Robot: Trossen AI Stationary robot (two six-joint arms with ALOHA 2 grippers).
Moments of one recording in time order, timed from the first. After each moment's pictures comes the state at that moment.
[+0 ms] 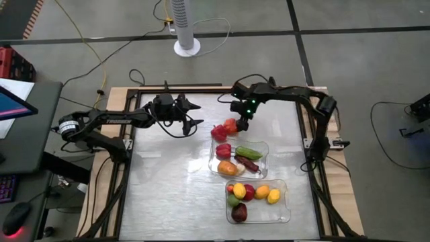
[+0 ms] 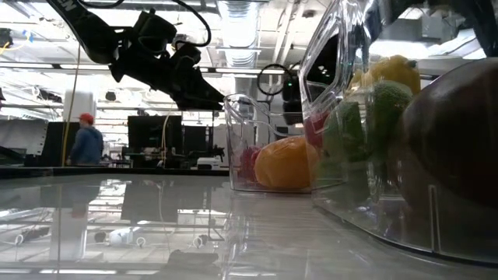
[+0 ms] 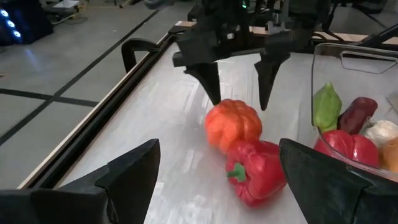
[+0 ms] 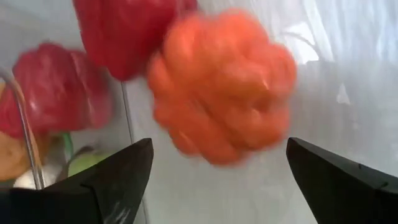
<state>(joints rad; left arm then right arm) 0.50 1.36 0.60 0.41 0.26 0.09 -0.55 1.90 1.32 -0.80 -0.42 -0.16</state>
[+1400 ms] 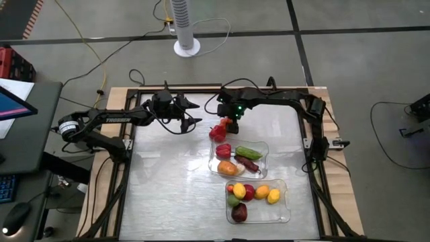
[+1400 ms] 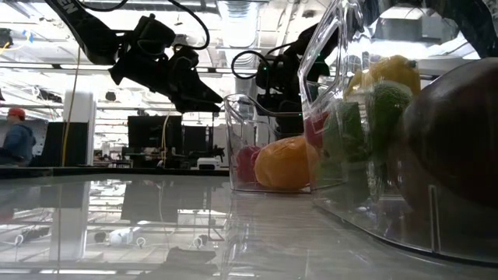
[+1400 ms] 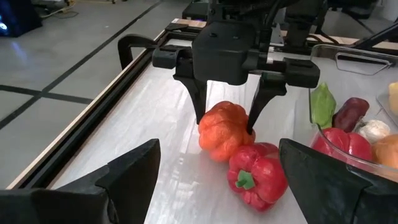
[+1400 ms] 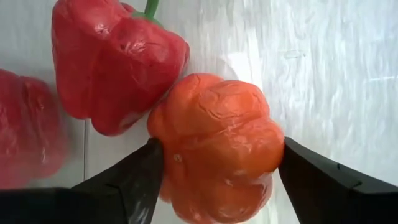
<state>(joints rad) 0.56 1.36 0.60 0.40 0.34 0.08 -0.43 2.01 1.50 -0.77 -0.11 -0.32</state>
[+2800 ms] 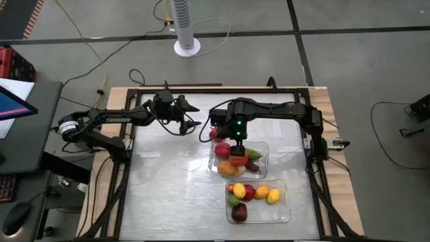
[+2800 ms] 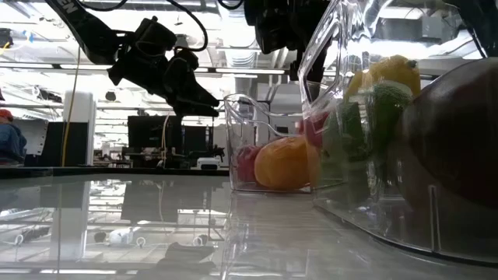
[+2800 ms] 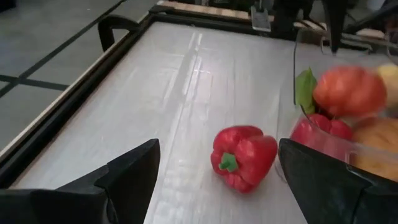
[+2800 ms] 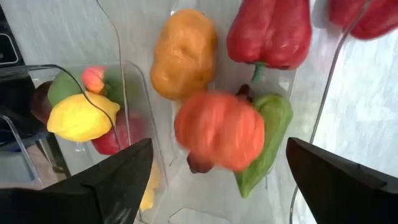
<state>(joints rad) 0.55 1.36 0.60 0.34 0.39 0.08 -0.11 2.00 1.93 -1.49 -0.29 -0.02</state>
